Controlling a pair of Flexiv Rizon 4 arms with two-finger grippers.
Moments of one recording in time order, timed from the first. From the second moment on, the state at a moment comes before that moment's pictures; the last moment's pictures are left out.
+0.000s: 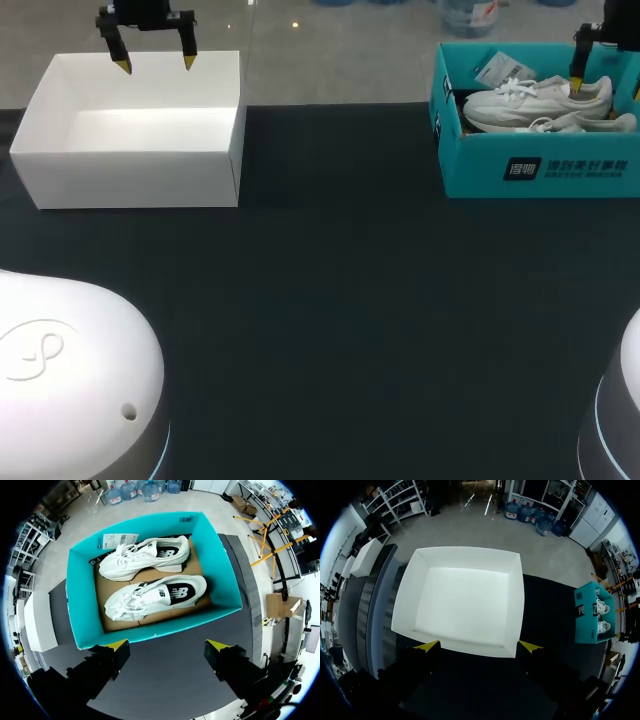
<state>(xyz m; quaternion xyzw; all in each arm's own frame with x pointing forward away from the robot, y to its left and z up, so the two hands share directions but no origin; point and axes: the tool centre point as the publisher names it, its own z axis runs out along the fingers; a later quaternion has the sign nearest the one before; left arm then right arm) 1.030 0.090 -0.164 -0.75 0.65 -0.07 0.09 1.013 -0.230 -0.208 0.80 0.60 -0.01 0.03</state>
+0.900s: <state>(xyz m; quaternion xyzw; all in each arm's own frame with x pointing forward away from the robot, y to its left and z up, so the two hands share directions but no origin) 1.030 0.090 -0.164 -0.75 0.65 -0.07 0.09 1.045 -0.285 -0.250 0.78 0.63 -0.08 0.04</state>
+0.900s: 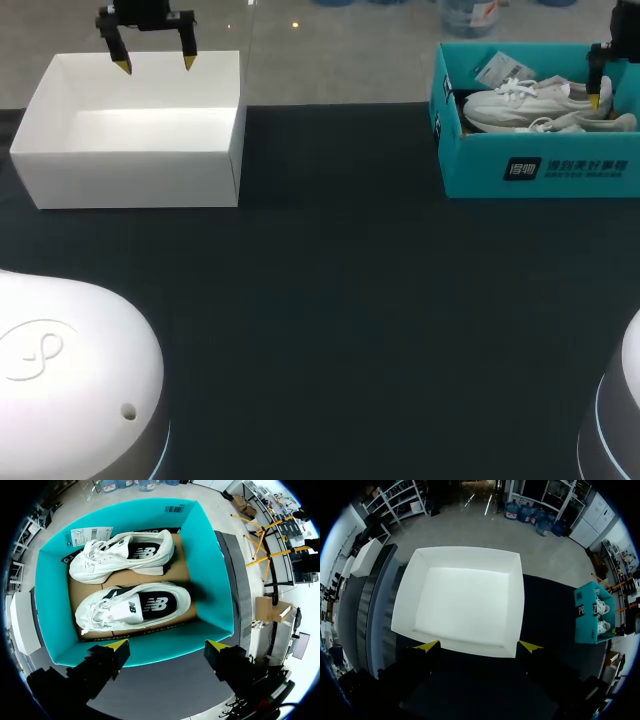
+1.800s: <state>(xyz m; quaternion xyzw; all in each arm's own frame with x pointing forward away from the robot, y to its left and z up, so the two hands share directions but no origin) 1.030 0.090 -0.164 -0.75 0.65 -0.07 0.09 1.069 -0.328 -0.322 0.74 0.67 -0.03 0.05</state>
